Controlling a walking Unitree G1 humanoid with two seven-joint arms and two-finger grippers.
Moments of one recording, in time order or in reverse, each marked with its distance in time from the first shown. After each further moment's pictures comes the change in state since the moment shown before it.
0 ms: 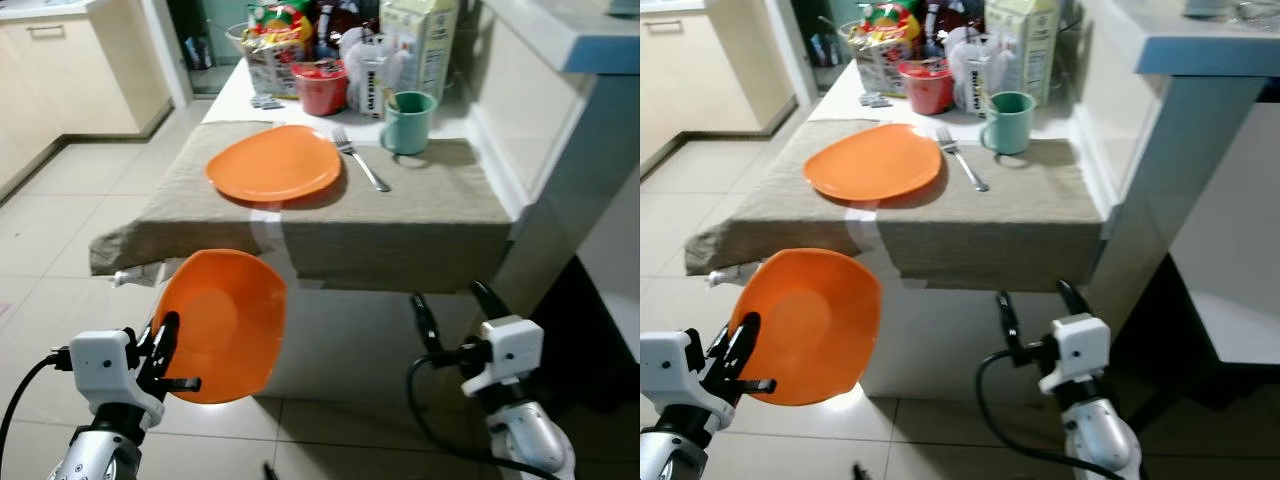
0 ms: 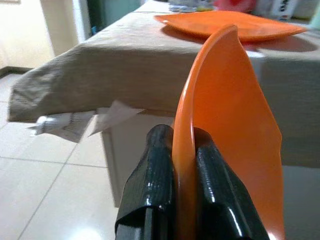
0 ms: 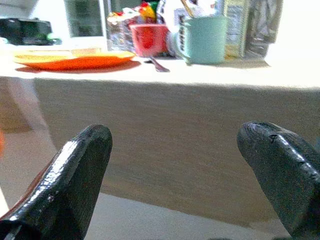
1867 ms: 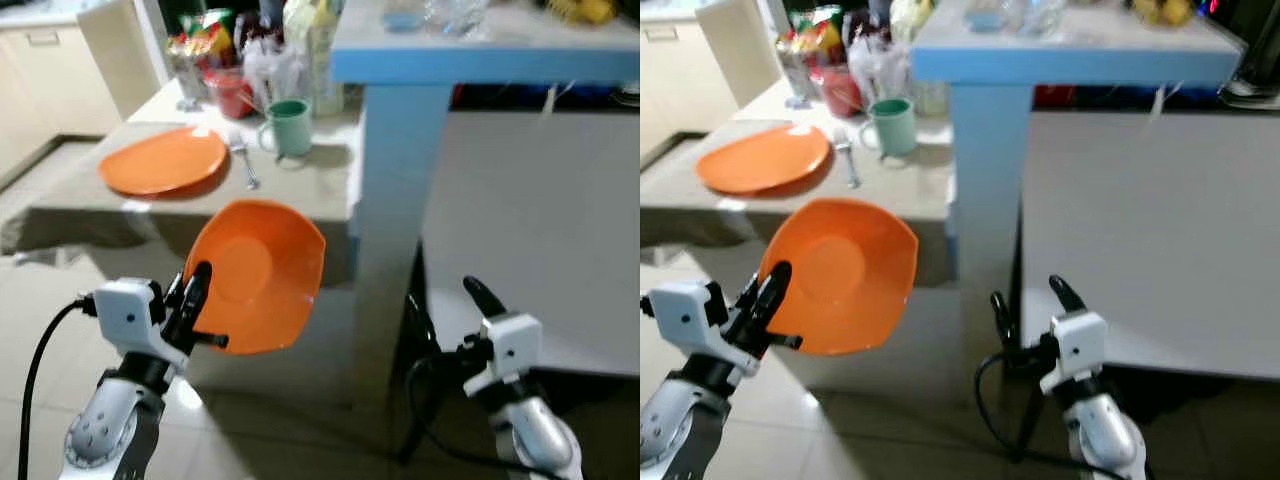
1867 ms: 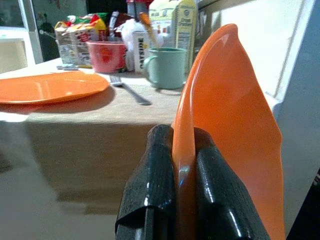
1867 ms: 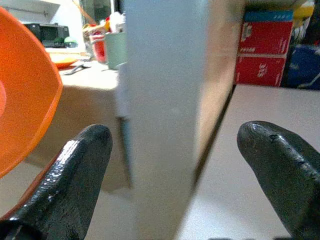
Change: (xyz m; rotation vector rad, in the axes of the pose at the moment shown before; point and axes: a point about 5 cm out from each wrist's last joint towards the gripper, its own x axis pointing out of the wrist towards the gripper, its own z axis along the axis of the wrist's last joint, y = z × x) left arm 0.033 -0.025 0.034 0.013 -0.163 -0.168; right arm 0.002 -0.006 0.009 0.000 0.006 0.033
